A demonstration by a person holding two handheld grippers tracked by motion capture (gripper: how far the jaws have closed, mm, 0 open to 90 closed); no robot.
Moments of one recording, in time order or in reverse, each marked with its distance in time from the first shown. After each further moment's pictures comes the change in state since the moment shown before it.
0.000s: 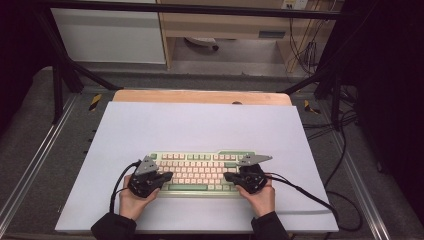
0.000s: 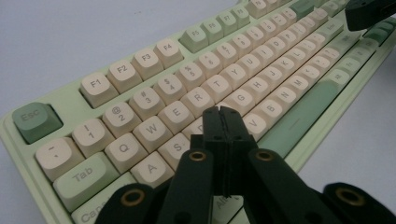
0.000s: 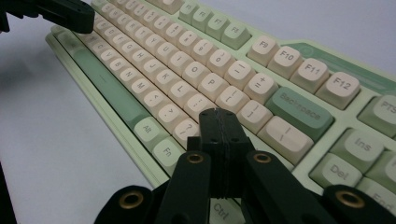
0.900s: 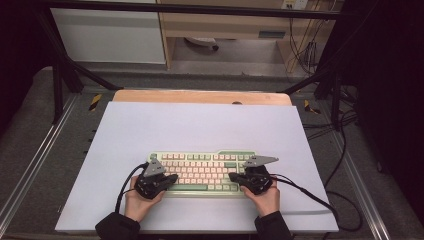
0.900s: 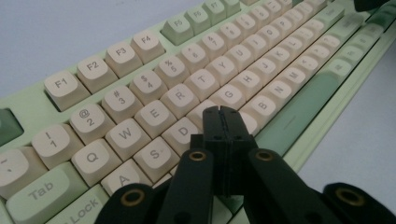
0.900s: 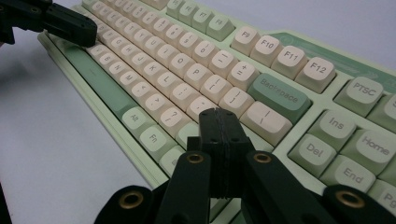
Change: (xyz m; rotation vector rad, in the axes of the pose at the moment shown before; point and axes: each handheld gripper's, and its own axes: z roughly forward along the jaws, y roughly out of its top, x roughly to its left) left arm -0.008 -0.002 0.014 0.034 -0.003 0.027; right arm -0.009 -0.009 -0.007 -0.010 -0.012 0.013
